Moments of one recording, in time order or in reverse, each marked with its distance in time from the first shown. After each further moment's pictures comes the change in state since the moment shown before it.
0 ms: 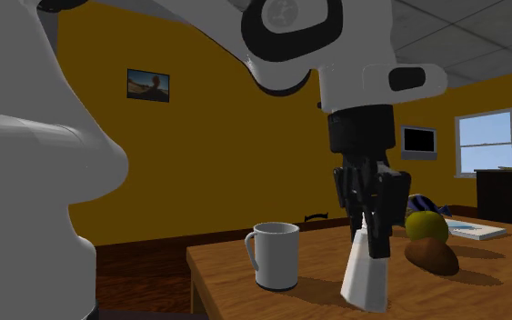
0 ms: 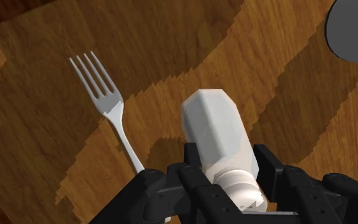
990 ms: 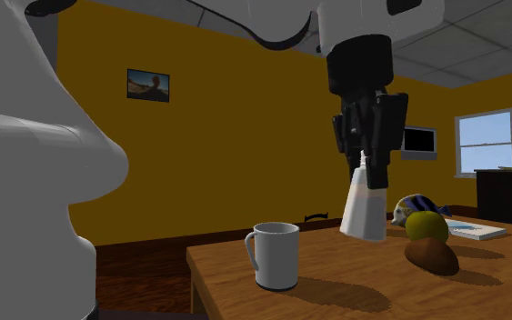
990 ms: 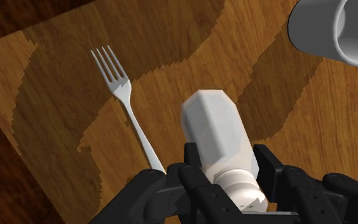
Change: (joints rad) arm -0.002 -0.082 0.002 0.145 -0.008 -0.227 0.015
